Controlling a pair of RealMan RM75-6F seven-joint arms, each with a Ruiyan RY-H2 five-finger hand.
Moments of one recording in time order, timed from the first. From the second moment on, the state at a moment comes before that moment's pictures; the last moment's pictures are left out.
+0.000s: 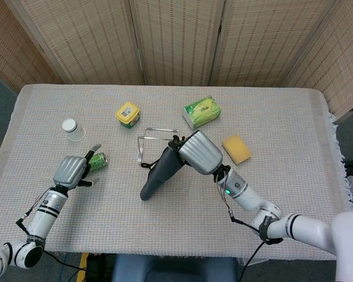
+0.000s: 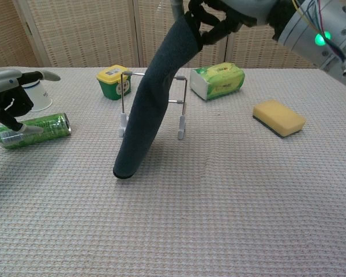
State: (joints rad) left arm -0.58 -1.37 -0.13 -1.40 1.28 1.04 0.05; right arm 0.90 -1.53 0.24 -1.35 -1.62 1.27 -0.25
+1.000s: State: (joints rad) left arm -0.55 -1.35 -0.11 -1.40 1.30 1.06 0.03; right arm 1.11 -1.64 0.43 -1.22 -1.29 1.06 -0.56
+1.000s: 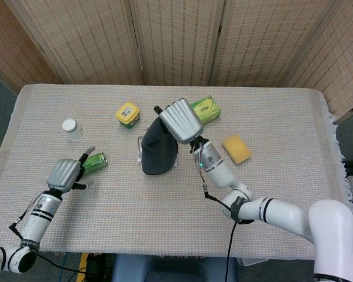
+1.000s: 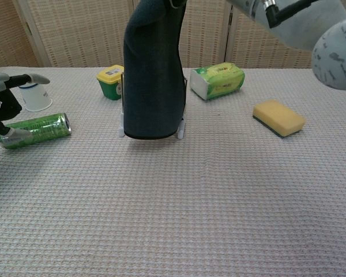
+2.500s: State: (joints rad) left arm -0.53 -1.34 -0.11 -1.38 1.29 1.04 0.03; right arm 1.48 -2.03 0.38 -0.26 -1.28 0.76 -0.20
